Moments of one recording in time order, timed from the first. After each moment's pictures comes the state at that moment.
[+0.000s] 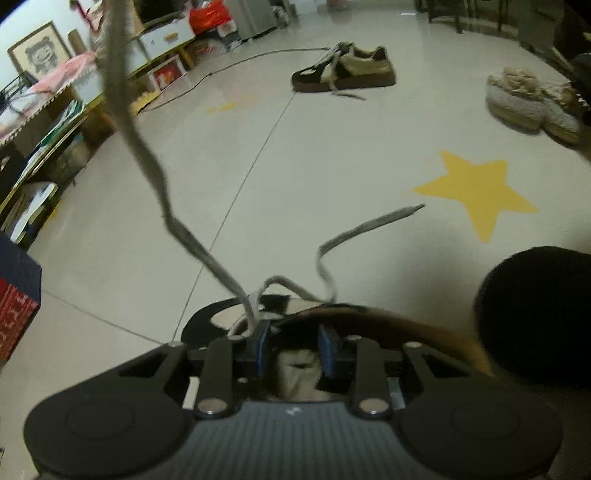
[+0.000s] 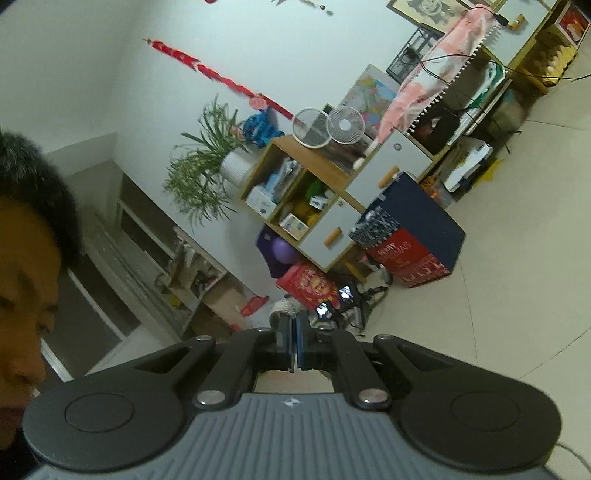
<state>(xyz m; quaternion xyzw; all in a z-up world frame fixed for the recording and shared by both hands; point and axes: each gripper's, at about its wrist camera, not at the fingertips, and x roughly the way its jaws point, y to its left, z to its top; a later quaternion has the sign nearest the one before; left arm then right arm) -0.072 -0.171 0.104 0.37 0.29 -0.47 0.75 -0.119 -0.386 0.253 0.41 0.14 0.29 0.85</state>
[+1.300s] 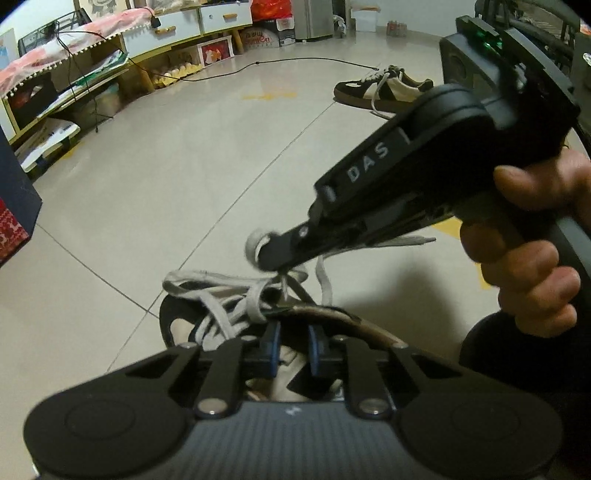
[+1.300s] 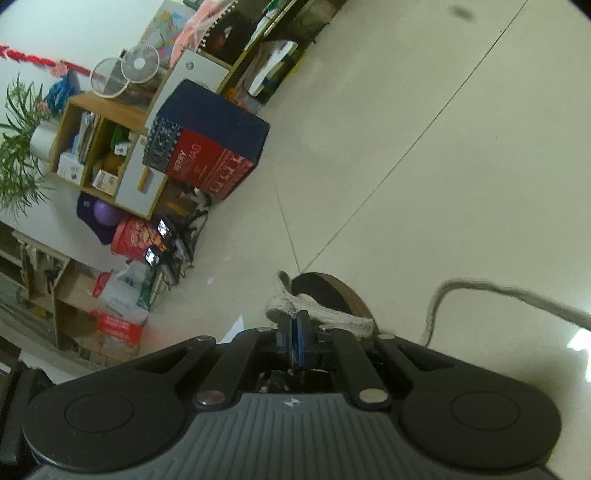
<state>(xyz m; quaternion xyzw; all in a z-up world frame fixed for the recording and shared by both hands) -0.072 -0.162 0.096 0.26 0.34 -0.44 0.79 -0.086 -0.342 0.041 0.45 0.34 0.09 0.82</state>
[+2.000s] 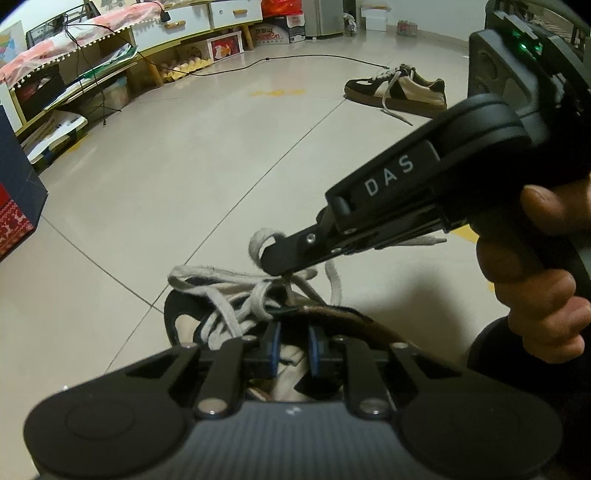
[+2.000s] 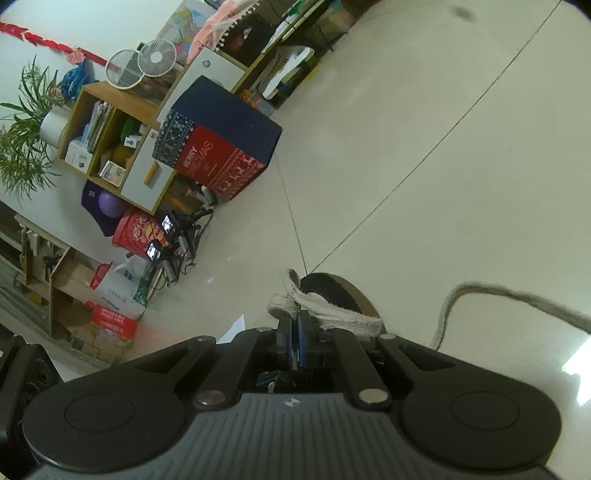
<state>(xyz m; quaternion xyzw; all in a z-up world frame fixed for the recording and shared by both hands) -0.066 -0.161 0.094 0.25 0.35 -0.43 0.79 -0.088 -0.332 0.043 0.42 0.32 0.09 0.84</state>
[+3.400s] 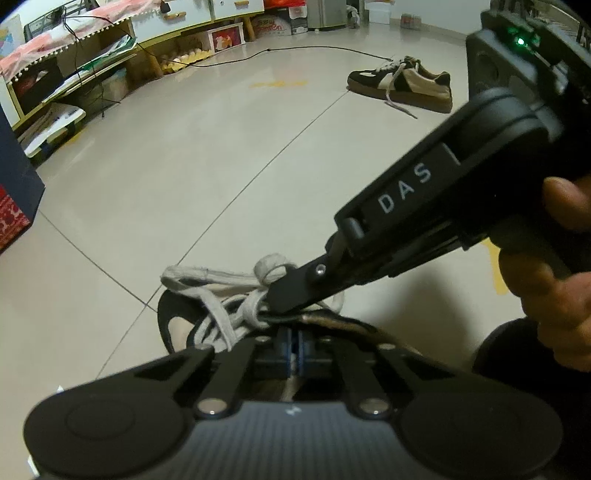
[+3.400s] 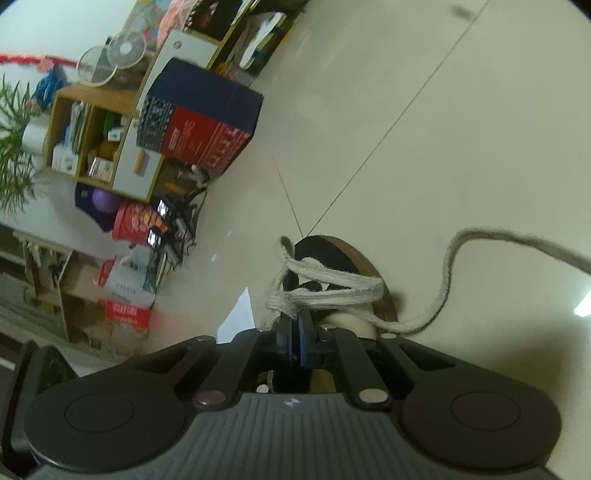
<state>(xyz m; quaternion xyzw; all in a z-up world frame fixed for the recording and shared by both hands) -0.057 -0.167 0.088 0.26 0.36 -0.42 0.79 -0.082 -0.336 0.038 0.46 0.38 0.11 0.79</state>
